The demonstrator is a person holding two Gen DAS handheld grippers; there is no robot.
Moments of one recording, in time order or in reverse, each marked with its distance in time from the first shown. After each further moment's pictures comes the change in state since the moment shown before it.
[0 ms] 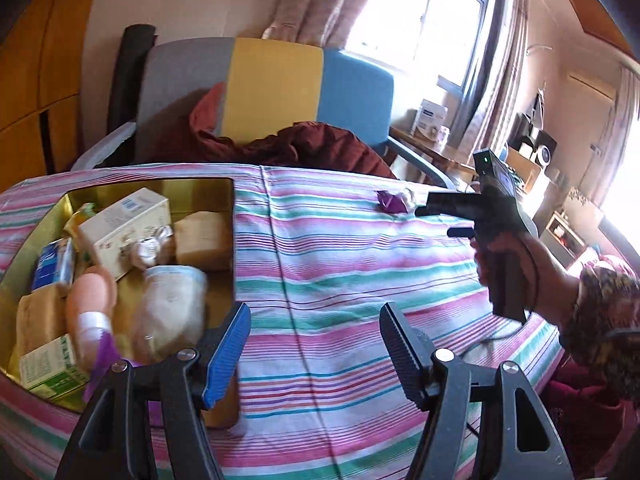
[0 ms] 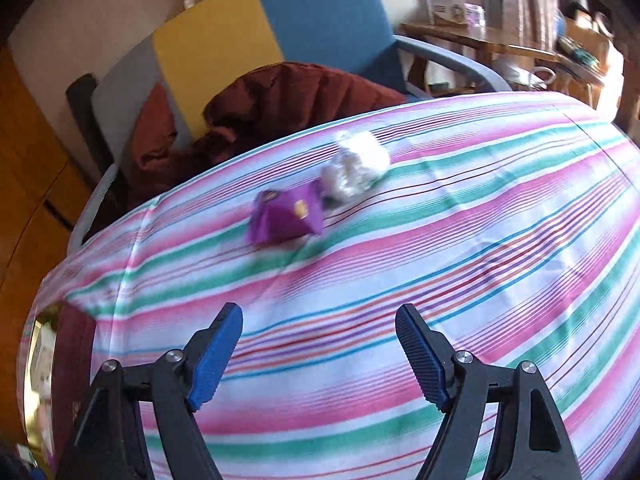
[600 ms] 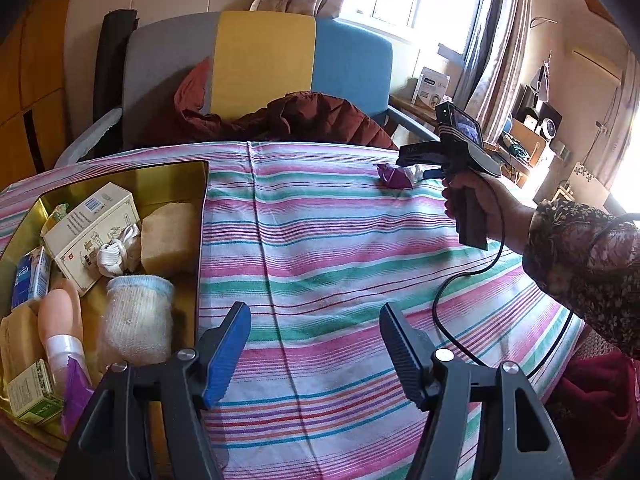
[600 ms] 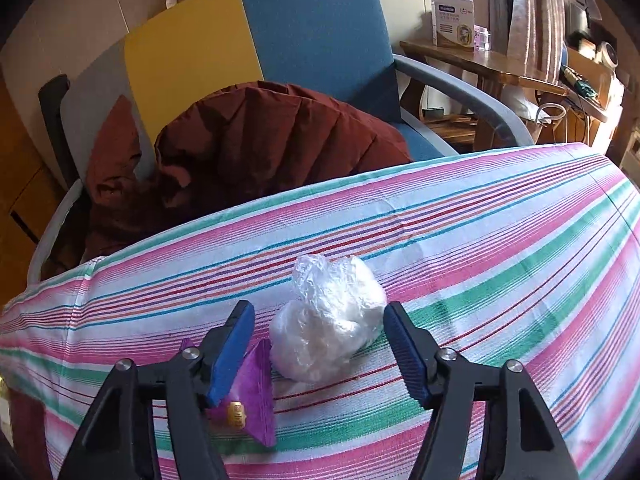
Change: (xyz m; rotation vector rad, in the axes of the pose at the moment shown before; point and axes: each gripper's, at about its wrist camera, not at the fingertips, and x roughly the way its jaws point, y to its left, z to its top) left arm 0.040 -0.014 0.011 0.032 0.108 0.012; right arm 0.083 0.008 0.086 -0.114 -0.030 -0.067
